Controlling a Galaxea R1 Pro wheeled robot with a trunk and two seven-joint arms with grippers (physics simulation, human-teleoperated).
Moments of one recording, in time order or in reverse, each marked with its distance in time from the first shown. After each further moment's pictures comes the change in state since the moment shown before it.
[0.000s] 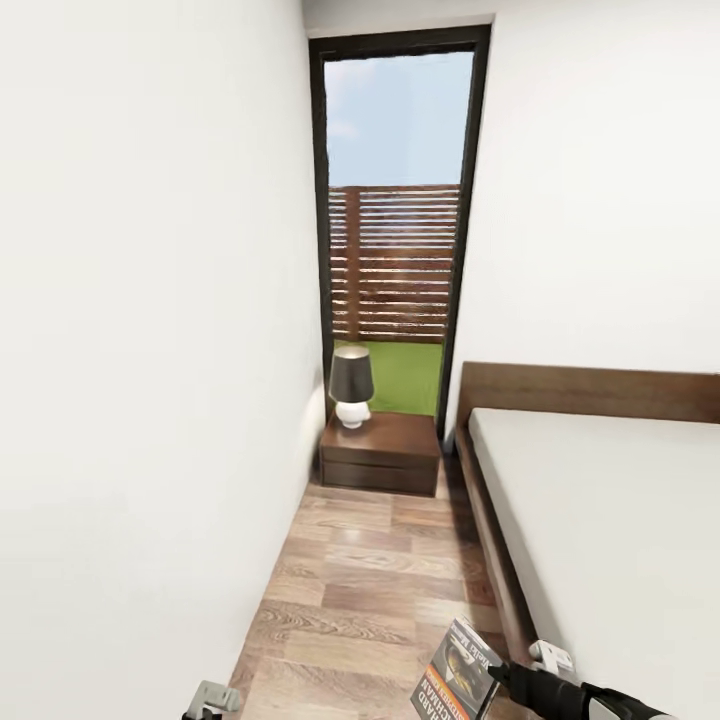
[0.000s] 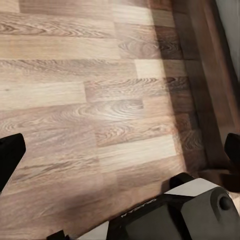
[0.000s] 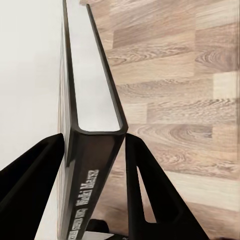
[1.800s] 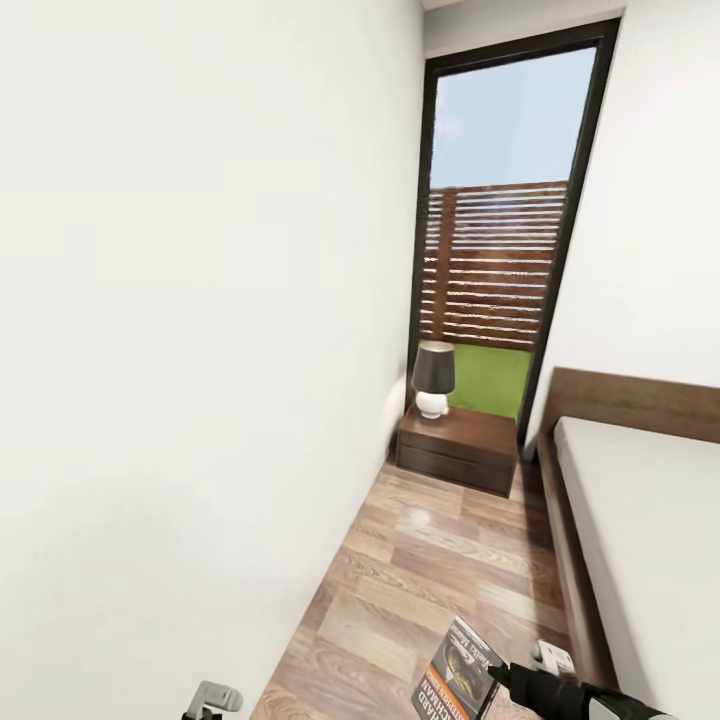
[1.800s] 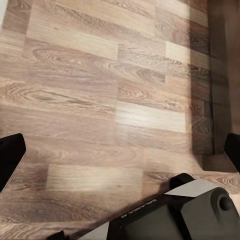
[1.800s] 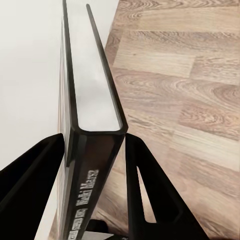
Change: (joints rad) left arm 0.000 0.000 0.000 0.000 0.000 0.000 0.000; right arm 0.000 0.000 0.003 0.000 0.000 0.000 -0.001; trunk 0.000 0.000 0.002
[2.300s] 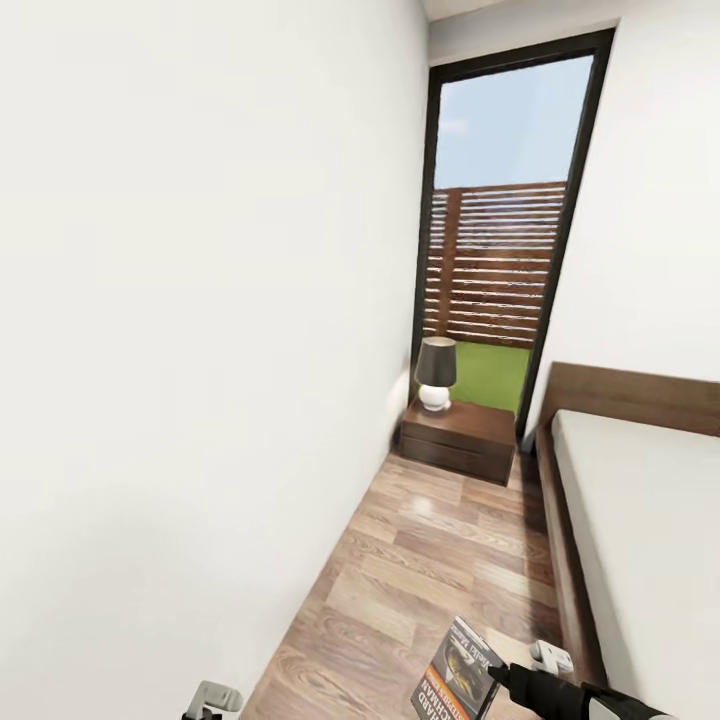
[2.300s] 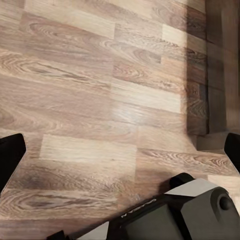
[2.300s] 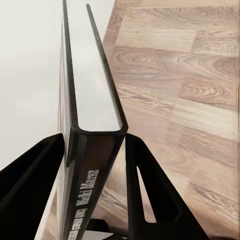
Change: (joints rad) left arm 0.000 0.000 0.000 0.000 0.000 0.000 0.000; right arm 0.000 0.000 0.001 0.000 0.001 0.000 0.001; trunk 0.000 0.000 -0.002
